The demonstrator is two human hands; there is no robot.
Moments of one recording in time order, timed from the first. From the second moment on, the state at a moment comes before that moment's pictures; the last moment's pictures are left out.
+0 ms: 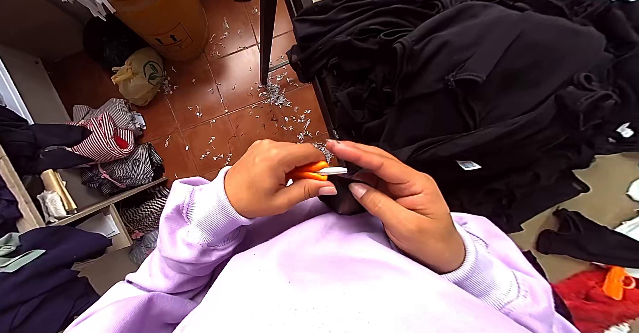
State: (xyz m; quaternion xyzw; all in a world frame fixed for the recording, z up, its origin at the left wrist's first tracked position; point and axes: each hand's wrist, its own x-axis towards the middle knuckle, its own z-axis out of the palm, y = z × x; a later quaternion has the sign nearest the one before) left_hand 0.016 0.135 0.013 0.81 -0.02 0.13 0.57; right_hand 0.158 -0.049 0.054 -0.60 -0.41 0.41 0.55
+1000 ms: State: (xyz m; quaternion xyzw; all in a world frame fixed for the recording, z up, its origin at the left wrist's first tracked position) left_hand 0.016 0.123 0.040 0.45 -0.17 0.06 0.88; right_hand 0.164 -0.003 0.024 -0.34 -0.16 0.71 0.59
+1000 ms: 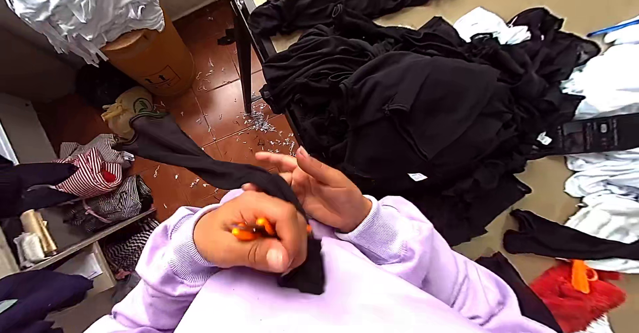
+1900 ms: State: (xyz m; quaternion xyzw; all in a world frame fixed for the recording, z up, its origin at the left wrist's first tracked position) left_hand 0.033 0.125 0.027 0.74 0.07 0.27 0.61; right_hand 0.168 -0.032 0.054 -0.54 -0.48 0.35 0.59
